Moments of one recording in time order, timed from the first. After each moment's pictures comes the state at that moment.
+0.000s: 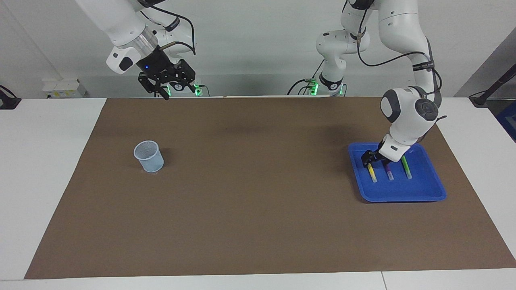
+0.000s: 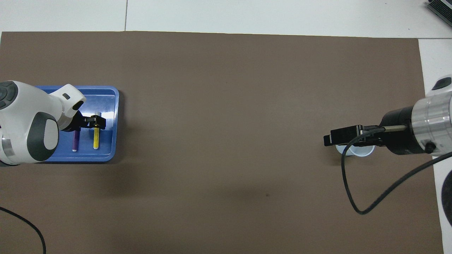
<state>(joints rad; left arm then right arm) 0.05 0.24 -0.04 -2.06 -0.03 2.26 0.03 0.18 -0.15 -0.04 -1.76 0.33 1.61 0.08</state>
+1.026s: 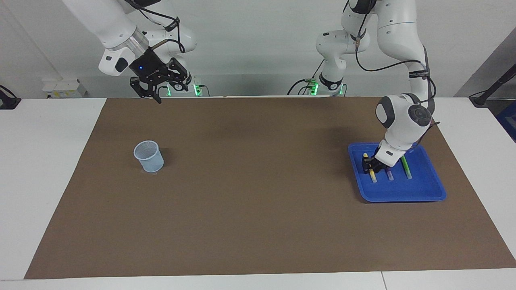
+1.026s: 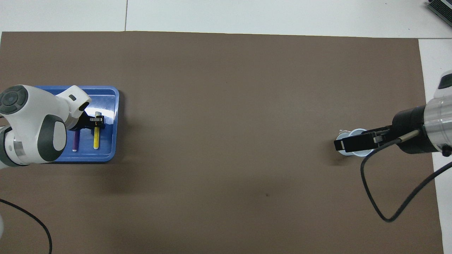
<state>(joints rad) 0.04 0.26 -0.04 -2.08 -0.03 2.35 0.03 0.14 -0.15 -0.05 -1.77 0.33 1.60 -0.12</state>
